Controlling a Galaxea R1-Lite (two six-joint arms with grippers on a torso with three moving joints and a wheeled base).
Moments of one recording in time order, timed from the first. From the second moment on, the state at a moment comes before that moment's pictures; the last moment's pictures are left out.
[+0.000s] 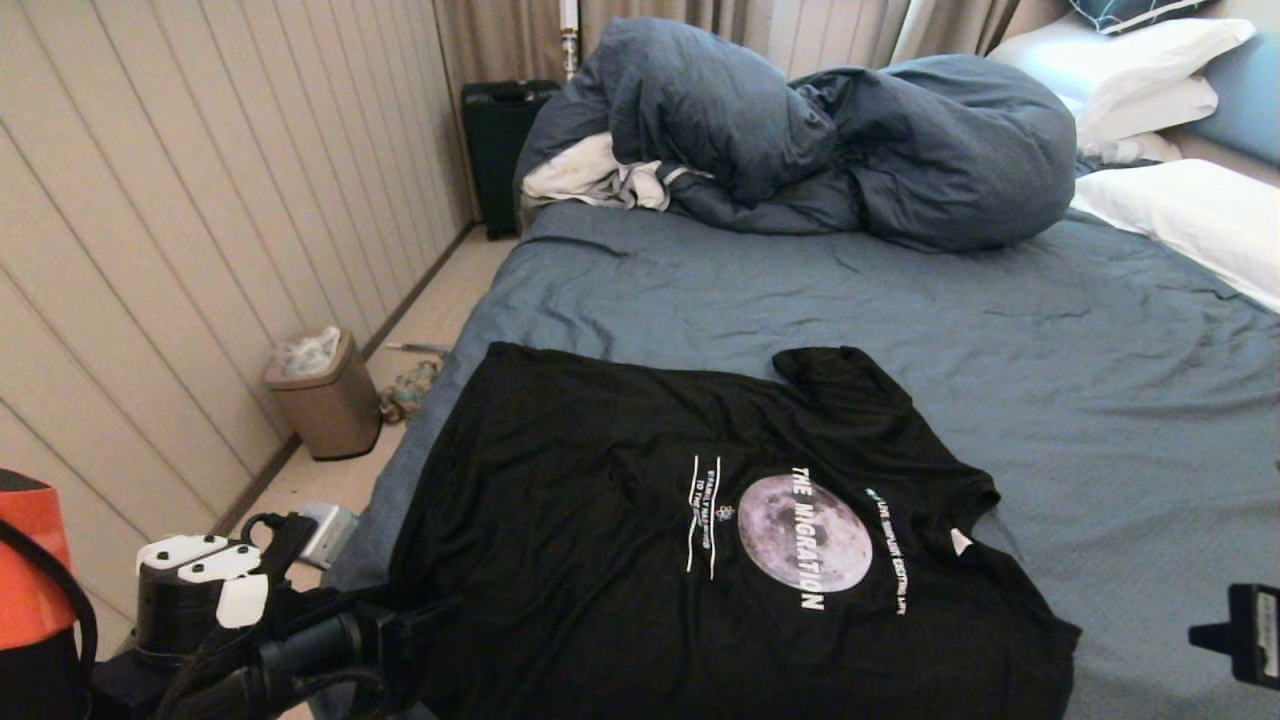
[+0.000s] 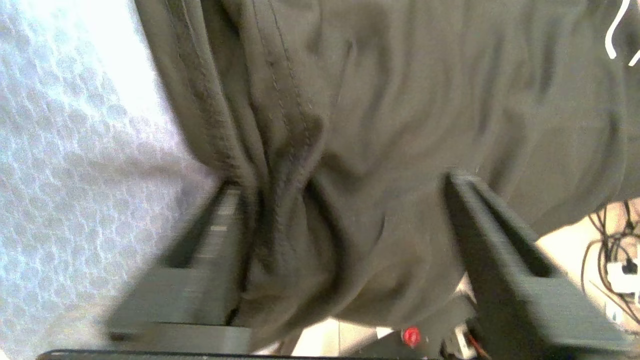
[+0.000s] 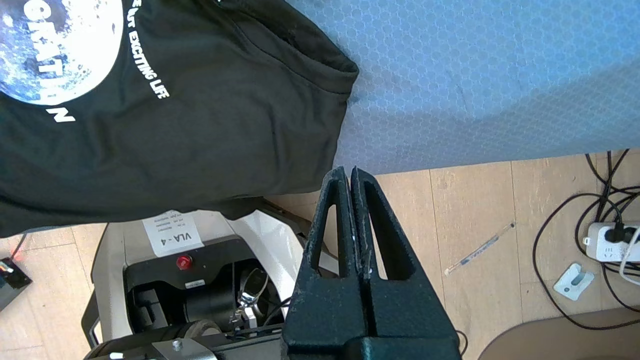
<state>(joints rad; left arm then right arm) -0.32 1.95 -0.03 -1.45 -0.27 -0.22 -0.15 1.10 -0.71 0.47 0.01 0.18</state>
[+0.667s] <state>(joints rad) -0.31 1.95 0.00 -1.49 -0.27 -0.22 -0.15 1.09 -0.69 0.48 0.01 0.18</state>
